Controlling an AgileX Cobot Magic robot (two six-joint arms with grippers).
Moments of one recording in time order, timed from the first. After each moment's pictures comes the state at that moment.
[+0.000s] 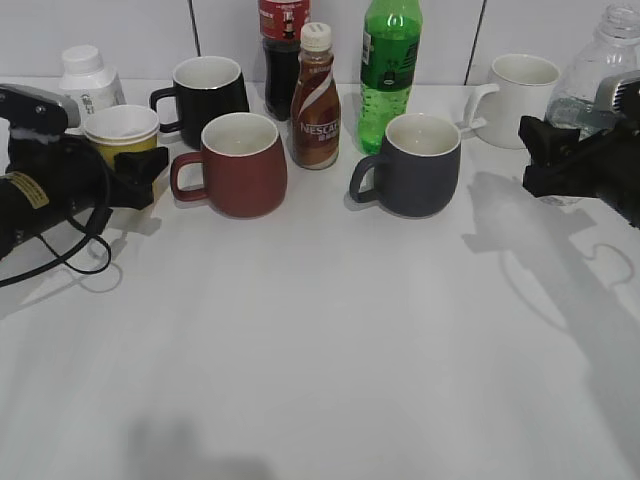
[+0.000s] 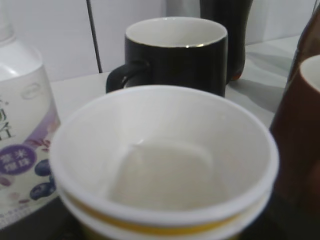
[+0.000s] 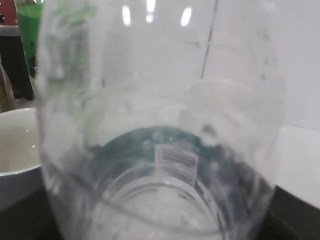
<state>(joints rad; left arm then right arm) -0.13 1.98 -0.73 0.39 -0.98 -0.11 0.17 1.68 -0.48 -0.08 -1.05 -0.07</state>
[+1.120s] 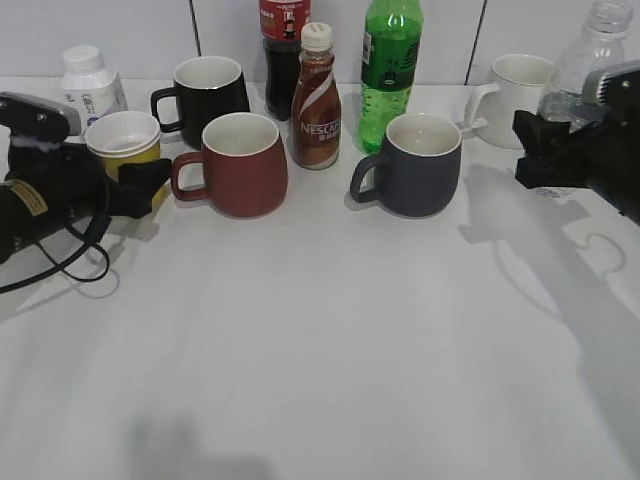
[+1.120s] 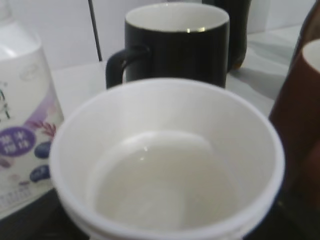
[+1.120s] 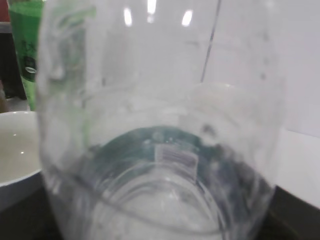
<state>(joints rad) -0.13 1.98 -0.71 0.39 -0.96 -0.11 0.17 1.71 -0.52 -0.08 -1.03 -0.09</state>
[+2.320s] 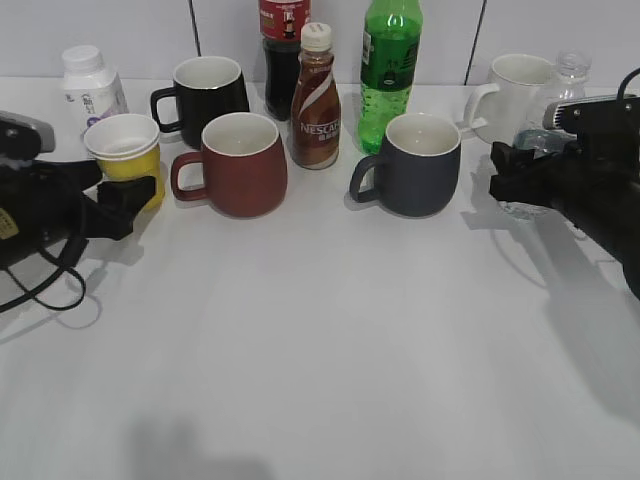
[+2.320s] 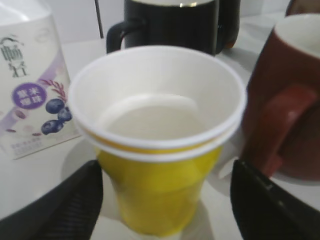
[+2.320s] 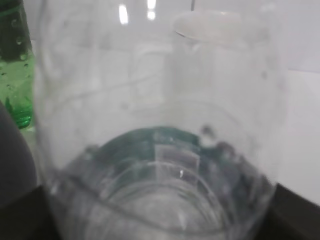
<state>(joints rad) -0.13 1.88 -0.57 0.36 -0.96 -0.11 0.17 1.98 -0.66 0.01 -1.05 -0.05</state>
